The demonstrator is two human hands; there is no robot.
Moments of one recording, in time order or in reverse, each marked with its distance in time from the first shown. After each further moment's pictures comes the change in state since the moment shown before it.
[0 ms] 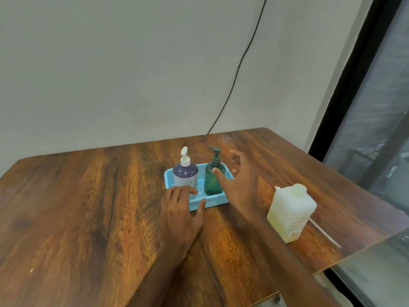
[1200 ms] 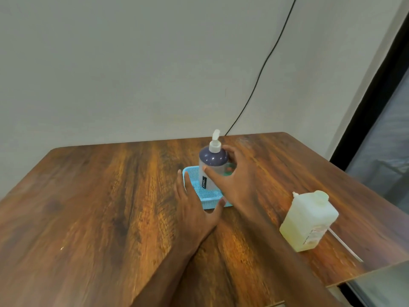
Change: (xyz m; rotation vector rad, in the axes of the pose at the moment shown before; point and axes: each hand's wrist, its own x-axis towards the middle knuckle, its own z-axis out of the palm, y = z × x) left_hand 0.004 -0.001 0.004 -0.187 -0.104 -0.259; right_hand -0.010 -0.044 0.015 0.102 -0.144 -0.152
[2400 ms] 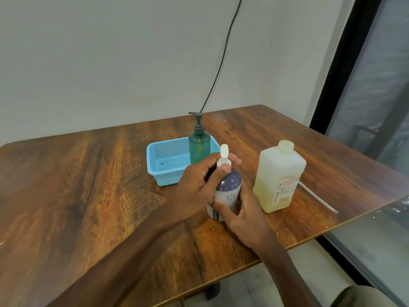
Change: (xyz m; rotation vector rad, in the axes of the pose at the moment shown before) left_hand -0.023 0.085 0.005 -0.380 -0.537 0.311; right_hand -0.123 0.099 -0.070 0.150 -0.222 0.166
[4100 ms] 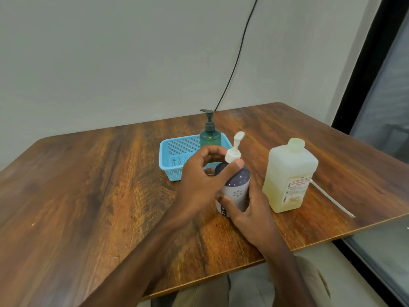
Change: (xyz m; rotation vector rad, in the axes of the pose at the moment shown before) left_hand -0.003 0.009 0.013 -0.096 0.342 -0.229; right_hand 0.005 0.014 0.001 0.013 0.052 -0.078
